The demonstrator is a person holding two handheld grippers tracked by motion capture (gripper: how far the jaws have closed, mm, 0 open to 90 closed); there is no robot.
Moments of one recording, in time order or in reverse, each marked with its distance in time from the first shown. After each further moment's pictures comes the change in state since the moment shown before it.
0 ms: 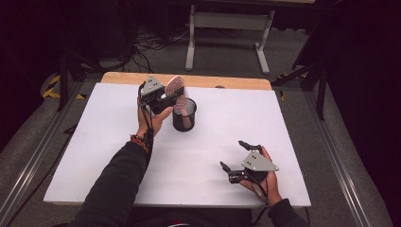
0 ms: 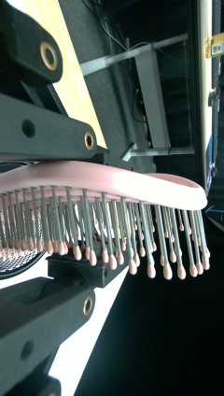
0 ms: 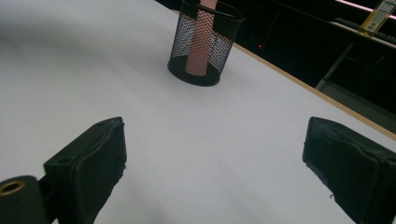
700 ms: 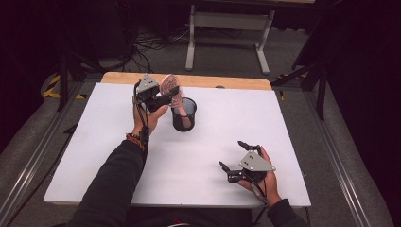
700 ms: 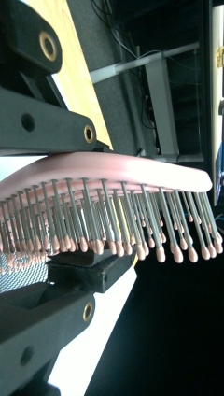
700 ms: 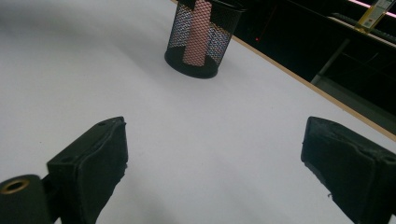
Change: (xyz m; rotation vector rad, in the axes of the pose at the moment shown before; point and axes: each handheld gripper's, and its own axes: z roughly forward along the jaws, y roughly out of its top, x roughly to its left) left arm 0.019 -0.003 -0.003 0.033 0.027 -0.022; right arm 0.003 0.001 0.003 0.032 -0.019 -0.030
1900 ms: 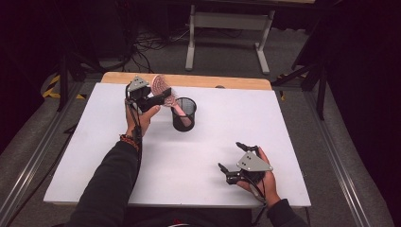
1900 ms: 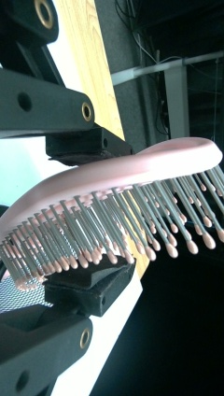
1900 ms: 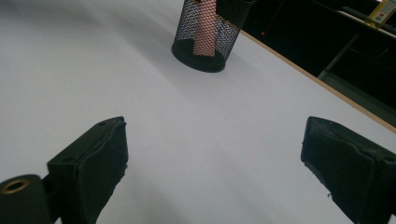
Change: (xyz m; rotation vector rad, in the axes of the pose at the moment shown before) left arm 0.027 -0.014 -0.006 0.029 0.011 -0.069; right arm 0.003 0.000 0.003 0.028 0.021 -0.010
